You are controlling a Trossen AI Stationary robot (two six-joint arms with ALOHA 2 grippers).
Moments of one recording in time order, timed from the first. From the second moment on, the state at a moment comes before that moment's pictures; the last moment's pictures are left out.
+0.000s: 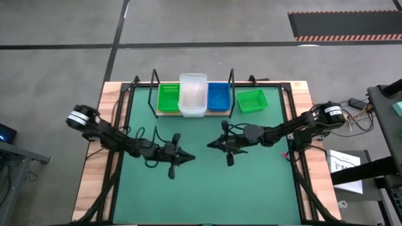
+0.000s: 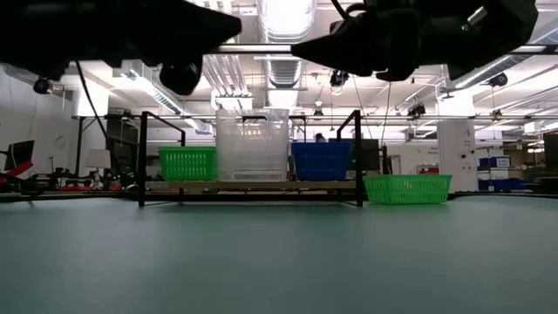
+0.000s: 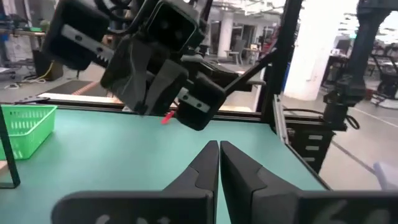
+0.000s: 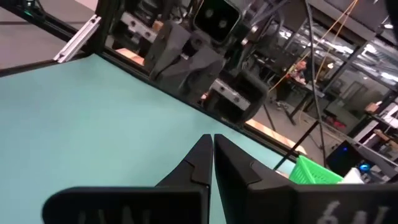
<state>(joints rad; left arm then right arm) -0.36 1.50 0.44 1.12 -0.27 -0.12 0.11 1.57 0.62 0.88 -0.04 -0.49</state>
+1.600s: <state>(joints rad) -0.34 1.17 0.36 0.98 -0.39 0.01 0.27 1.53 0.36 1.16 0.03 -0.45</state>
